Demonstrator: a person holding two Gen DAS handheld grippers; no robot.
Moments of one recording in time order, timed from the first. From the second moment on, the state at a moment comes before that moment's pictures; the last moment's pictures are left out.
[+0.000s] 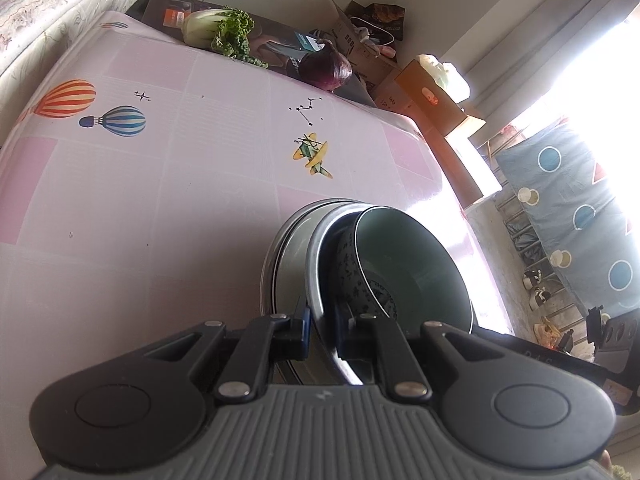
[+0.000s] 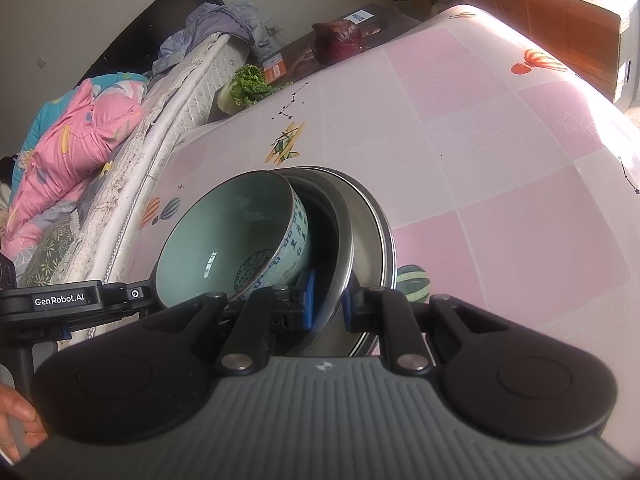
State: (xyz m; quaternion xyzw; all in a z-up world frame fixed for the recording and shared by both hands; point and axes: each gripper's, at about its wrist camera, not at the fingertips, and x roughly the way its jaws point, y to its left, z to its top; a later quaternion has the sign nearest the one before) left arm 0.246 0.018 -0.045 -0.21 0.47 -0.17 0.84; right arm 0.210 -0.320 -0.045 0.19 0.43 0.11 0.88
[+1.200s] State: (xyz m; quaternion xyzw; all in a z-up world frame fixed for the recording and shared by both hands) left arm 0.129 0.015 0.036 -0.06 0.33 -0.15 0.93; right arm 0.089 -0.320 0.030 0.06 0.29 0.08 0.95
